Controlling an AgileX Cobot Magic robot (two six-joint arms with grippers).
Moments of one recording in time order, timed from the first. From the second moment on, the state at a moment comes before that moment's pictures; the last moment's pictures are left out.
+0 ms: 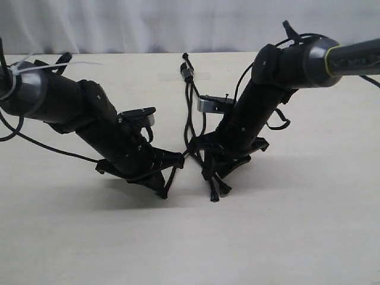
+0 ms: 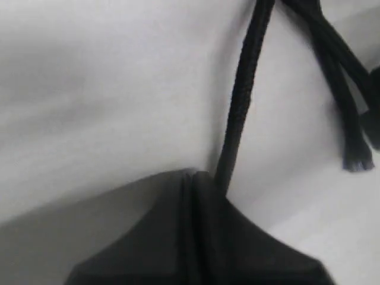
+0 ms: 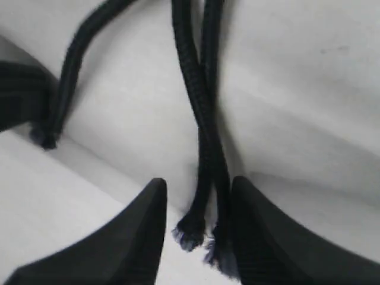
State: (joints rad) left arm -0.37 2.02 -1.04 -0.77 0.54 0.30; right arm 0.35 2.13 -1.39 0.50 1.01 -0.27
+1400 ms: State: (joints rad) left arm -0.06 0.43 -0.46 -0.16 0.76 -0.02; right arm 0.13 0.01 -0.16 -0.03 0.44 0.07
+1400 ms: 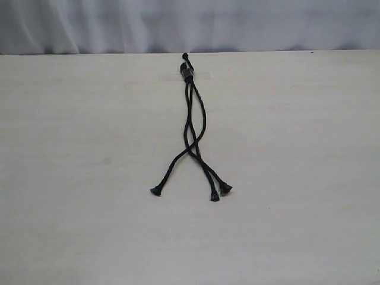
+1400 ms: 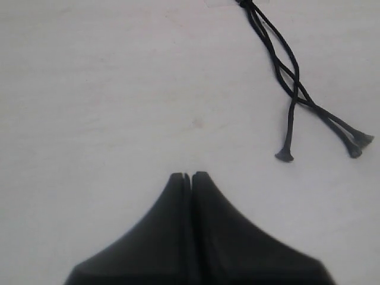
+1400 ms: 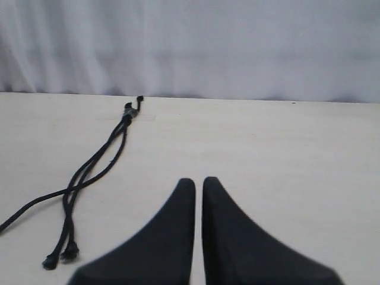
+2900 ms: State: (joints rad) left arm 0.03 0.02 -0.08 0.05 0.39 -0.02; right arm 0.04 0.00 -0.04 -0.01 0.40 0.01
